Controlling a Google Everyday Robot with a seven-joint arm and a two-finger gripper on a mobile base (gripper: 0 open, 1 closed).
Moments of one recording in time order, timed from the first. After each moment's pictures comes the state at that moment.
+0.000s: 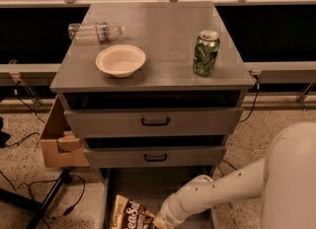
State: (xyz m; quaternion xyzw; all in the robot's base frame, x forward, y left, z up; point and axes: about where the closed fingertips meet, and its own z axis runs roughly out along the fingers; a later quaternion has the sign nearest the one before) arm 0.392 -0.007 0.347 -0.44 0.86 0.22 0.11
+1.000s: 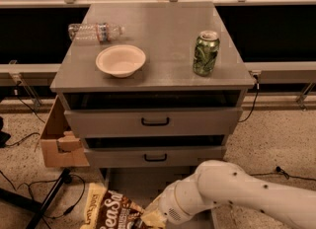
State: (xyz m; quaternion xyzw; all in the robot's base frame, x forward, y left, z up) arm 0.338 0.020 0.572 -0.46 0.82 0.31 0.16
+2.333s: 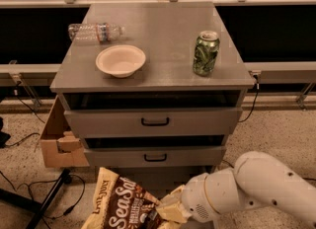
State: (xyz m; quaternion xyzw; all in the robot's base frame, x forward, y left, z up) arm 0.327 -0.026 0.656 -0.43 0.81 0.33 0.21
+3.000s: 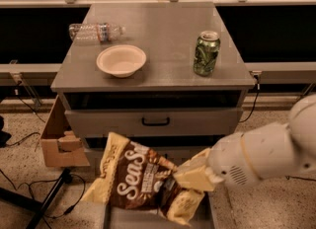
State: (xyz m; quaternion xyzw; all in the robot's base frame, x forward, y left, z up) arm 0.344 -0.060 0.795 -0.42 0.81 0.32 0.24
